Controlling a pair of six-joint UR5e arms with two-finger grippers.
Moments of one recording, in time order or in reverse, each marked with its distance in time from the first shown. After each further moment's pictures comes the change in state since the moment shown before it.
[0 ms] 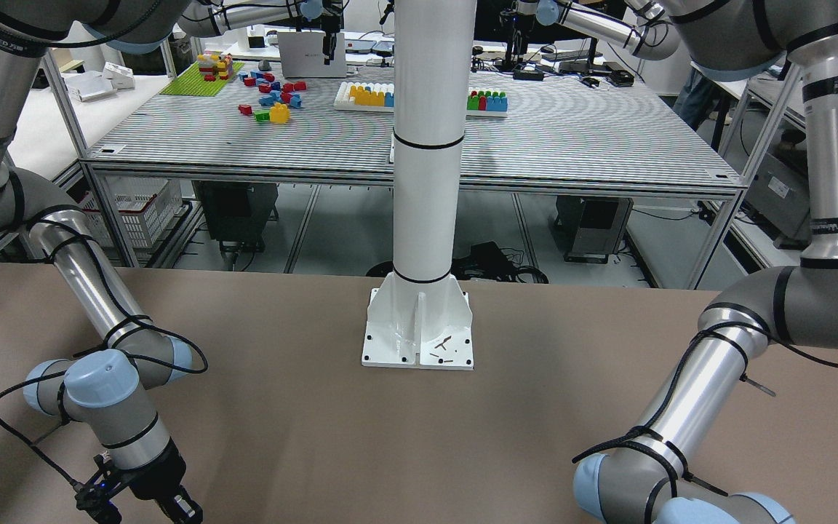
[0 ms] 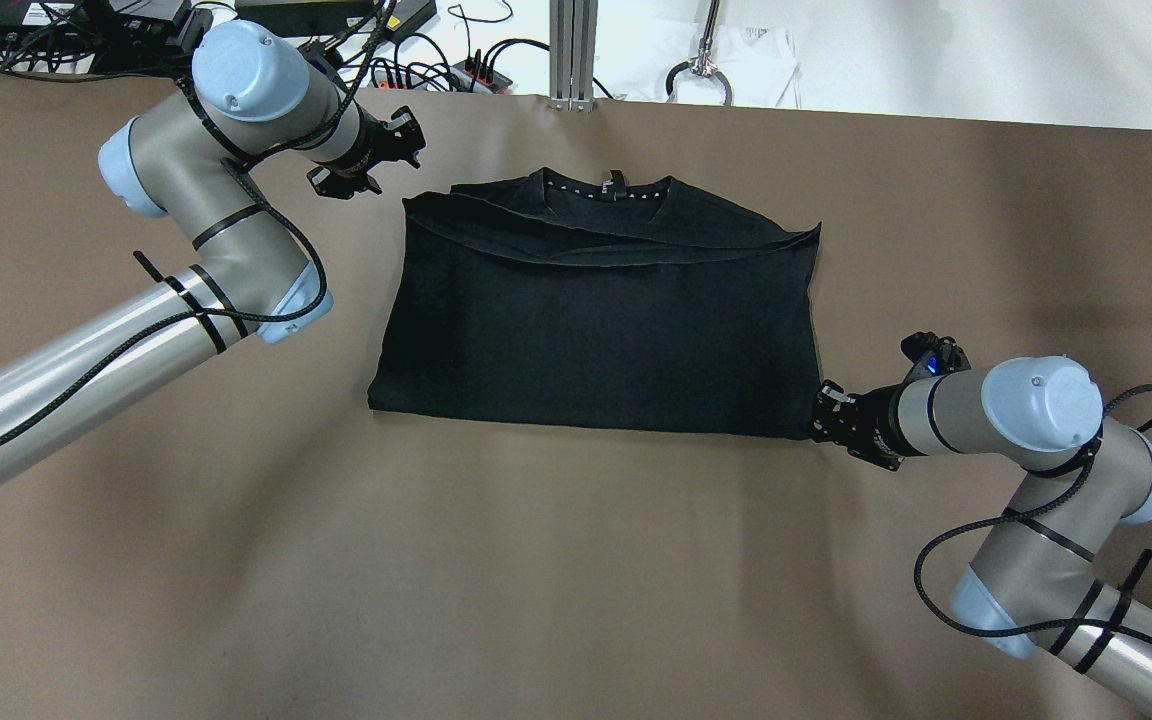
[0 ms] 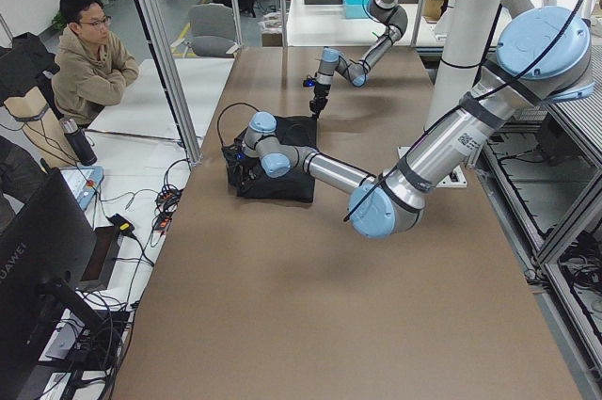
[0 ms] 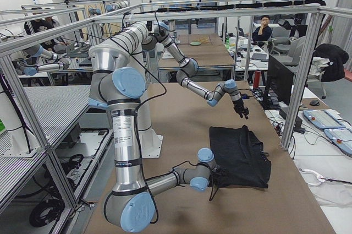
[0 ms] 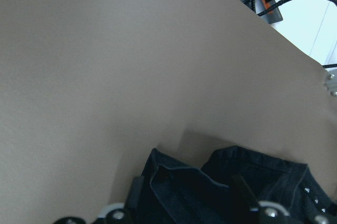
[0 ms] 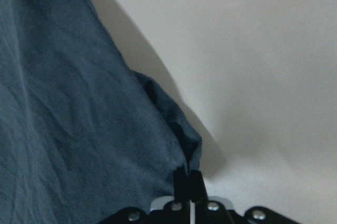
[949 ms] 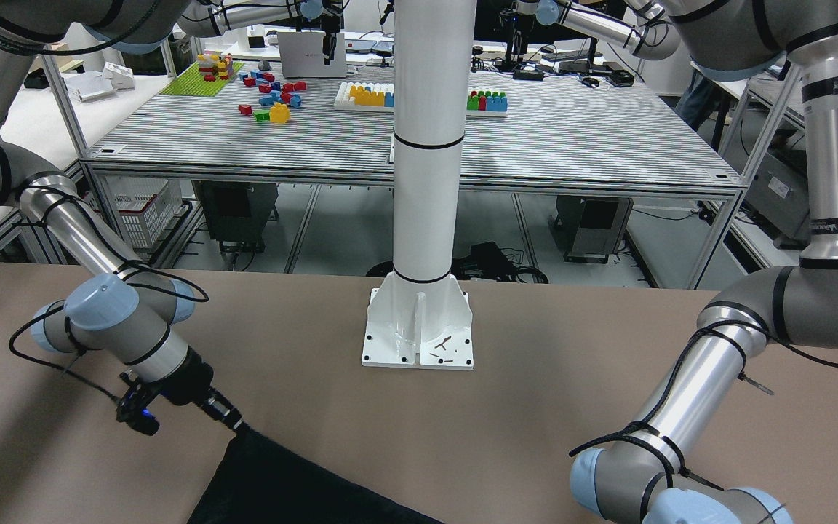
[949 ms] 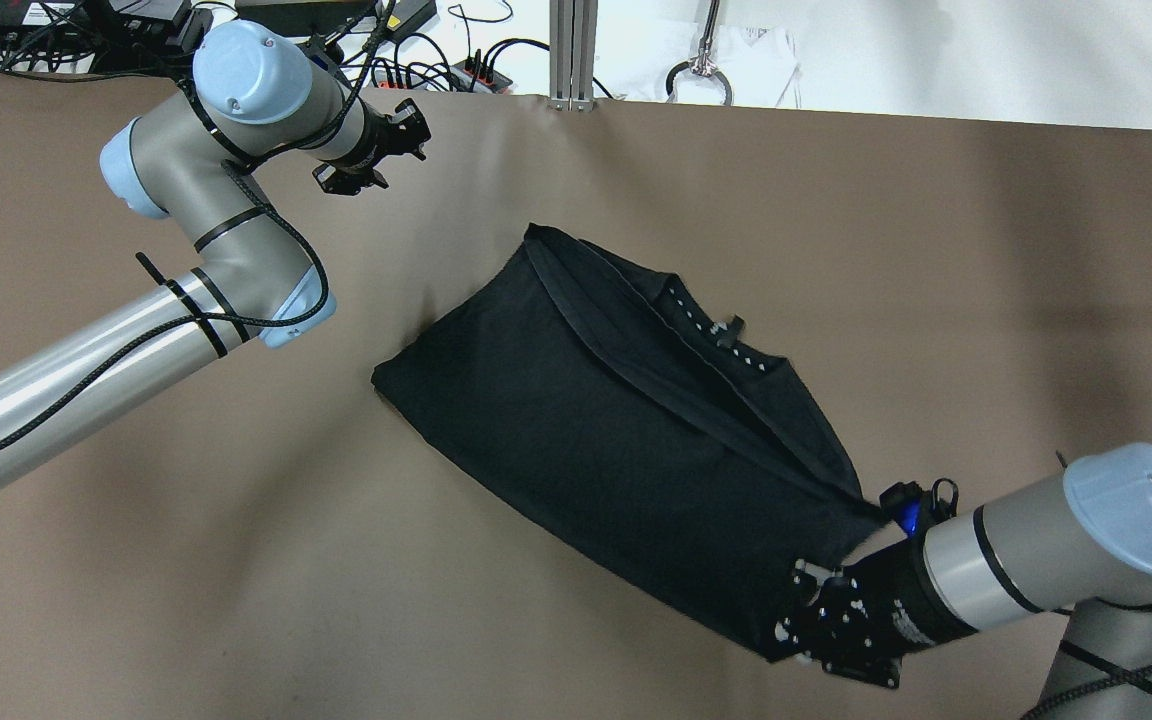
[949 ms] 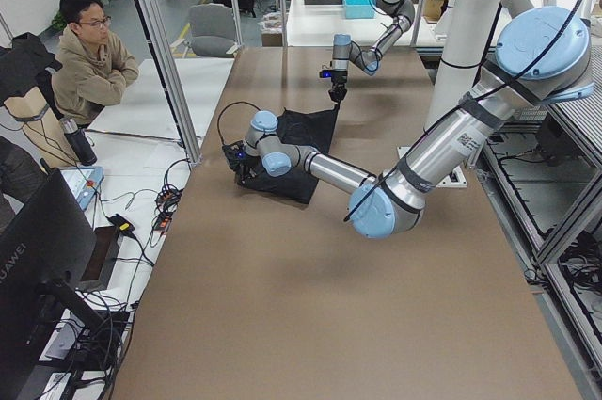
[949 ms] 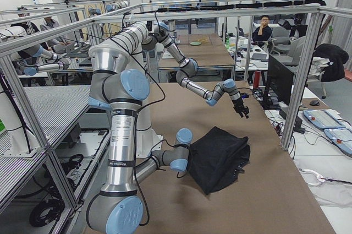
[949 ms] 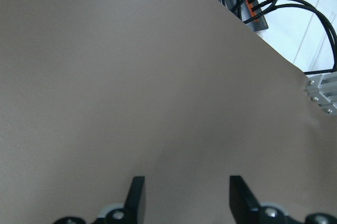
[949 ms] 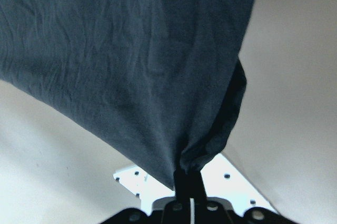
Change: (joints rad) left arm 0.006 0.005 -0.036 0.002 0.031 -0.042; right arm -0.169 -0.169 0.441 -0.011 0.370 0.328
